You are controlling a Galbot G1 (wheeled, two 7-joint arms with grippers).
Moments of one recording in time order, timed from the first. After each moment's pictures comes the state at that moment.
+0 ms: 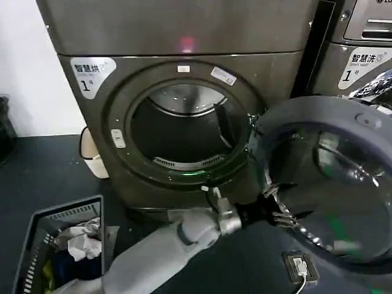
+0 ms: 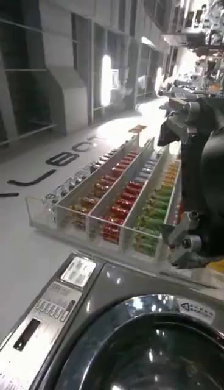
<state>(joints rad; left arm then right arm) 0.49 -1.32 0.49 -1.58 -0.55 -0.08 0.38 -1.49 1.24 1.86 1.97 0.36 -0.12 -0.12</state>
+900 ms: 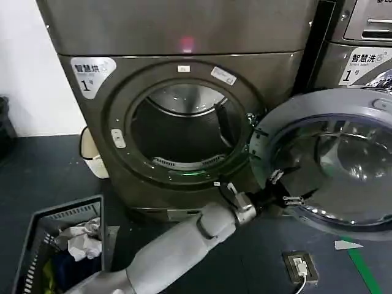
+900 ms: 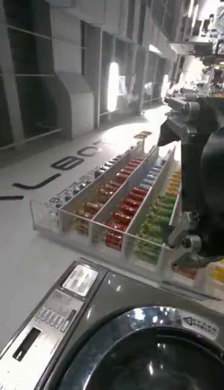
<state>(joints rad) 0.46 -1.45 0.49 -1.41 -0.36 -0.16 0.20 -1.52 1.22 1.90 1.95 0.37 -0.10 -0.12</state>
